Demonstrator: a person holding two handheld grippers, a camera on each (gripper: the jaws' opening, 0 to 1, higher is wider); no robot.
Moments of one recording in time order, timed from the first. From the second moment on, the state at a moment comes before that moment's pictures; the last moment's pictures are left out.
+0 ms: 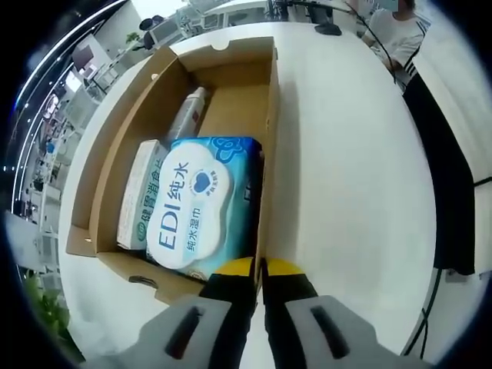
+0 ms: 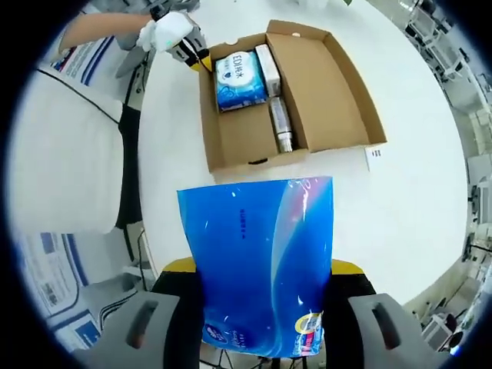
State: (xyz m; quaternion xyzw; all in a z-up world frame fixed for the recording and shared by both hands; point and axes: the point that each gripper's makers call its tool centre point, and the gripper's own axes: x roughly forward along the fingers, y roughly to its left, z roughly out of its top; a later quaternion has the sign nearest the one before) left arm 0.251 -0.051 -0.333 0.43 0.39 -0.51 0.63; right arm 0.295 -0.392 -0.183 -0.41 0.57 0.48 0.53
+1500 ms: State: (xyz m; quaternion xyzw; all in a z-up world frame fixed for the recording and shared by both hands) left arm 0.254 -0.051 -0.335 0.44 0.41 -0.50 0.63; right arm 0.316 -0.394 -0.315 -0.41 0.55 0.52 0.51
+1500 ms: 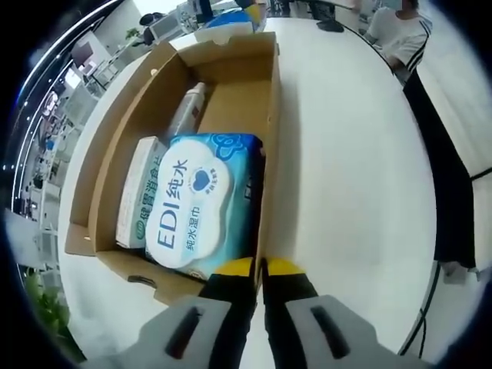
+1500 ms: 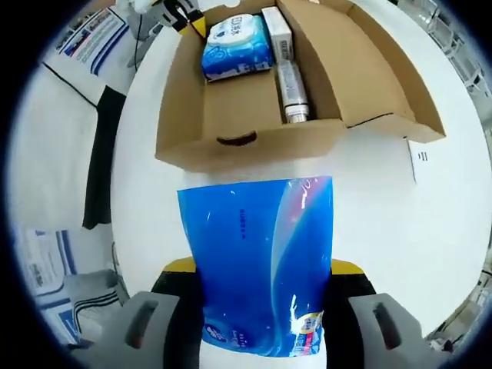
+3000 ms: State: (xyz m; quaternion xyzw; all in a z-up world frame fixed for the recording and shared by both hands) left arm 0.257 -0.049 -0.334 0.43 0.44 -0.48 0.63; right arm 0.316 -0.395 -0.355 -0.41 0.54 0.54 0.51
